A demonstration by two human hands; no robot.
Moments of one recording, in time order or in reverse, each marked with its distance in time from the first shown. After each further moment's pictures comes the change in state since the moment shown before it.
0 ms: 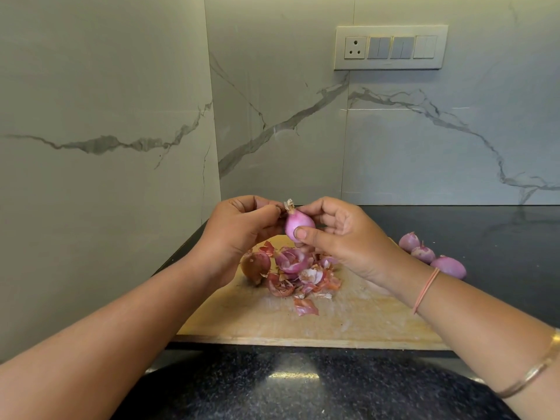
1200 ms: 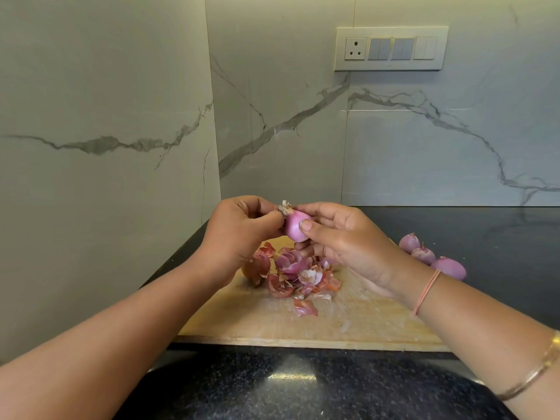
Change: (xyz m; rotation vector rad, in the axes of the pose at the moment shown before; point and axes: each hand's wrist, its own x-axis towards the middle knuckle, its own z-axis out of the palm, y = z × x) left_hand -0.001 -0.002 0.000 0.298 0.034 0.142; right_hand -0.001 -0.002 0.000 0.063 -0.017 0.075
